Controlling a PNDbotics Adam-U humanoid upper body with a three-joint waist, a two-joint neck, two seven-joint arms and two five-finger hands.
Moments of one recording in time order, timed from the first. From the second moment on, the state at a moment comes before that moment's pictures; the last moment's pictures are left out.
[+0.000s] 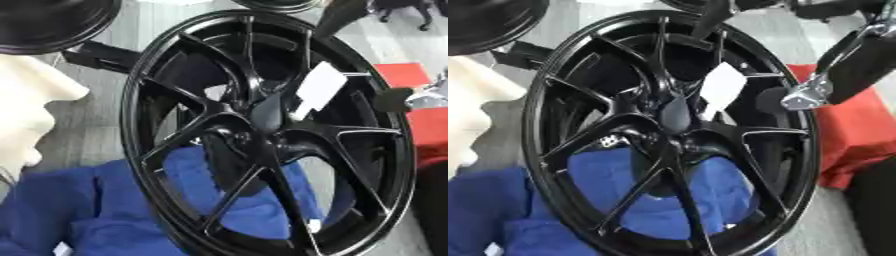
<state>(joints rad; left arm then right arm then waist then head) -0.18 0.47 0.20 -1.98 0.20 0.08 0.70 -0.97 -0.95 0.28 -1.99 0.18 -0.16 0.82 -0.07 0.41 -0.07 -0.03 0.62</state>
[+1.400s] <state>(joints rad) -0.19 0.47 0.20 -1.98 0.20 0.08 0.69 -1.00 -0.89 0.37 -1.89 0.29 -0.13 0.82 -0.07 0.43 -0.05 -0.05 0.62</state>
